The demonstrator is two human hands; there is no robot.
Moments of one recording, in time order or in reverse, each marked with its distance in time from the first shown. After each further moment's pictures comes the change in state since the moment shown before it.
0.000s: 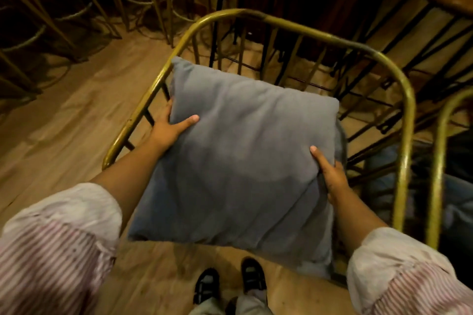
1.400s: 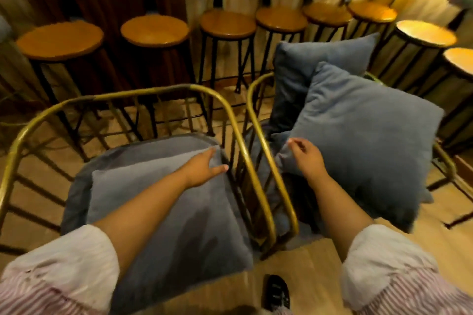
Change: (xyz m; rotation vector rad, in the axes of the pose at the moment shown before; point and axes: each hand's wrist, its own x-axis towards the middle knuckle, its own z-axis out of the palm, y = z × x) left_hand -0.158 0.190 0.236 0.740 -0.890 0.488; right_hand -0.112 -0.062 -0.240 -0.216 0.492 -0.229
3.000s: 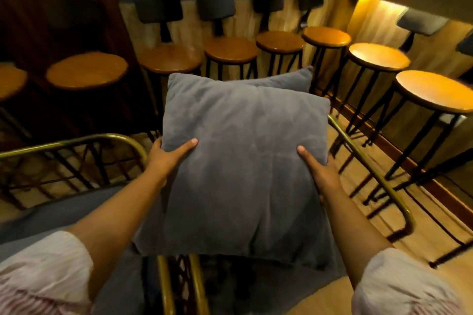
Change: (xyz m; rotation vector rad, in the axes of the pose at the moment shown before) left_hand 0.188 0.217 0.027 -0.769 0.566 -0.142; right_hand 0.190 0.073 -0.233 0.555 0.193 0.116
